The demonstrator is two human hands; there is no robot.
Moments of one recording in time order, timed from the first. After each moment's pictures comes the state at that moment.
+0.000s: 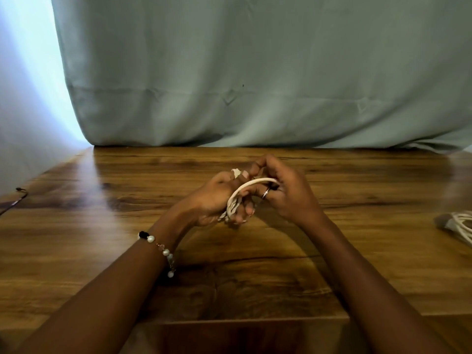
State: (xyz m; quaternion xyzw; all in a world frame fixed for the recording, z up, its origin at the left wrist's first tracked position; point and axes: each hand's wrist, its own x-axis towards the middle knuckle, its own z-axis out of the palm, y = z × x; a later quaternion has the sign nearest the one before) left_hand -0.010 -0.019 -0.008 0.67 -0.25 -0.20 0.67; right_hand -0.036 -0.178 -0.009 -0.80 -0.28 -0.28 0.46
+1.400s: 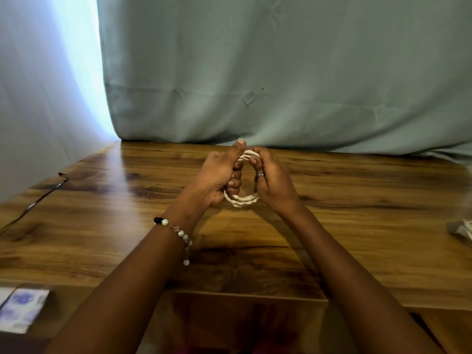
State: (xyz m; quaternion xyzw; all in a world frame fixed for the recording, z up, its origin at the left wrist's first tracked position) left_hand -0.017 0.000 0.016 0.63 -0.07 -0.03 0.77; right_hand -0.015 -0.129 -0.014 -0.80 -0.27 -0.35 0.41
